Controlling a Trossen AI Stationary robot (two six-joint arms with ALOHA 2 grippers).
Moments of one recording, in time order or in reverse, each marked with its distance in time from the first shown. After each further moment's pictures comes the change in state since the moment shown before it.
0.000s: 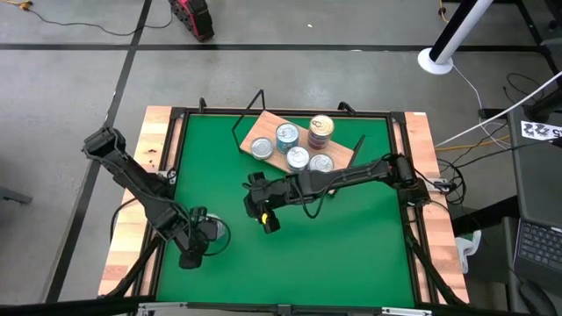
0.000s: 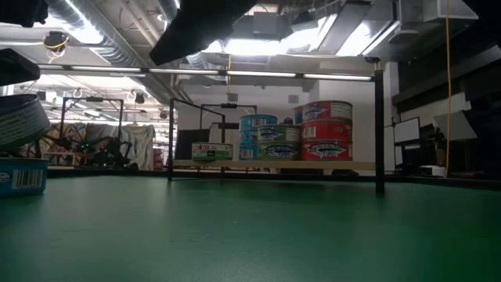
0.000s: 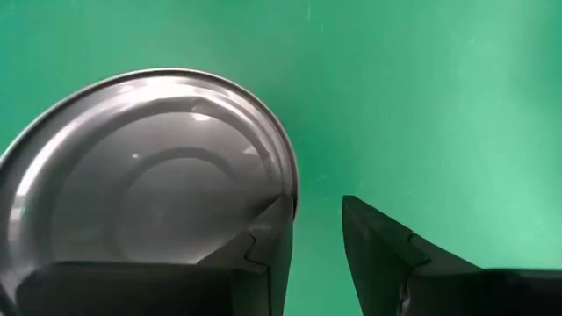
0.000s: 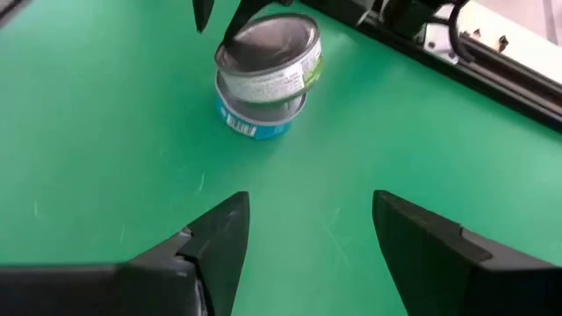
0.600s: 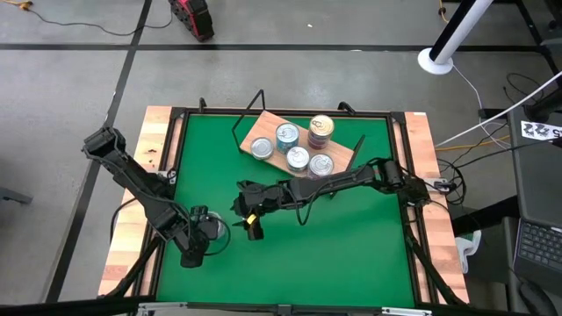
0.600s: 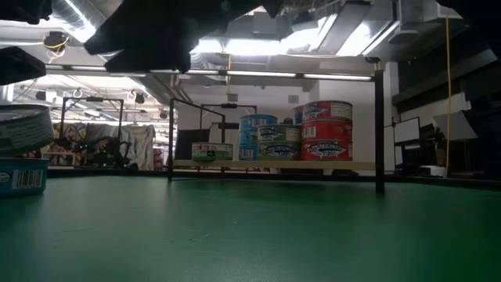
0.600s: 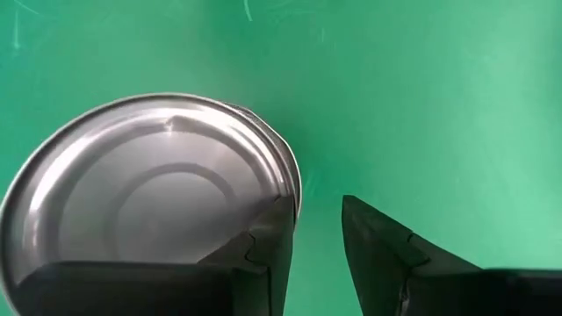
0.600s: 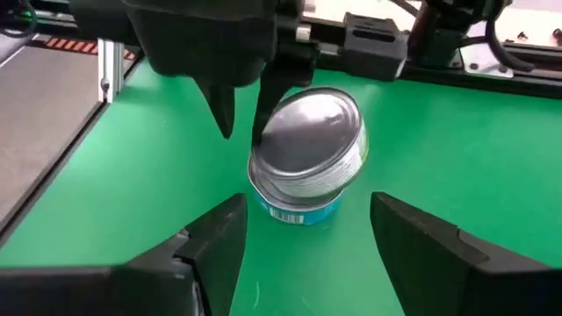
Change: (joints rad) left arm 0.000 0.000 0.000 -0.001 -0.056 0.008; right arm -0.001 0.111 0.000 0.283 -0.121 0.298
